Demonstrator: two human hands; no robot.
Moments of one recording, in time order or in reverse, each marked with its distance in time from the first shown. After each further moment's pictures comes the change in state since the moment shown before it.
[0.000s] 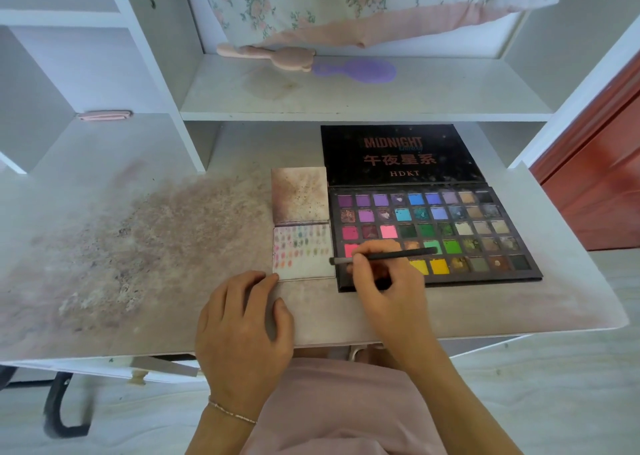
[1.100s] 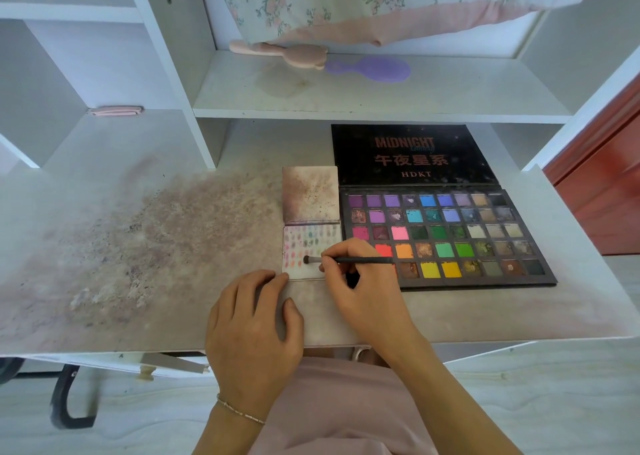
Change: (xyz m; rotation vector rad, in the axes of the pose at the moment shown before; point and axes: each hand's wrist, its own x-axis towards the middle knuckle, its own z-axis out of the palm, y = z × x) left_hand 0.001 0.001 -0.003 -0.018 -0.041 -0.021; right_hand 0.007 -0.007 0.024 -0.174 -0.209 -0.012
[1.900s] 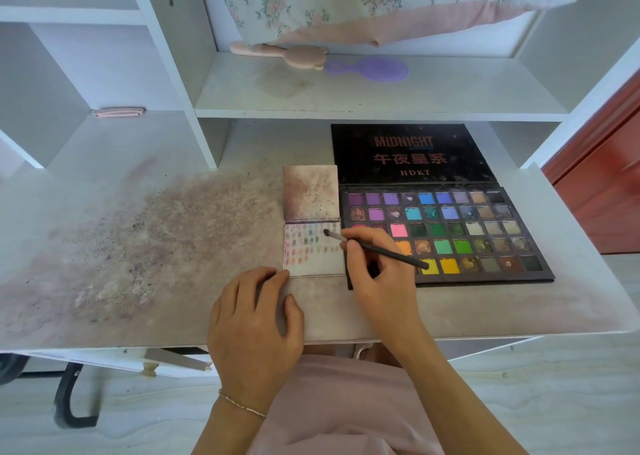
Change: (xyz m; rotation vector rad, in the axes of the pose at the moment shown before) left_hand 0.001 0.001 -0.001 -0.007 -0.003 -0.006; right_hand 0.001 0.006 -0.004 0.203 0.206 -0.038
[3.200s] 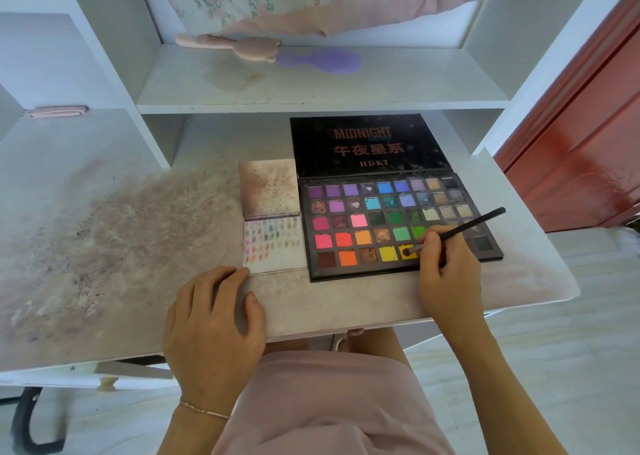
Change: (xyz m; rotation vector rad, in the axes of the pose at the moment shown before) left_hand -0.004 -0.005 0.008 0.023 0.079 0.050; right_hand -0.012 0.039 -0.098 -0.394 0.234 0.151
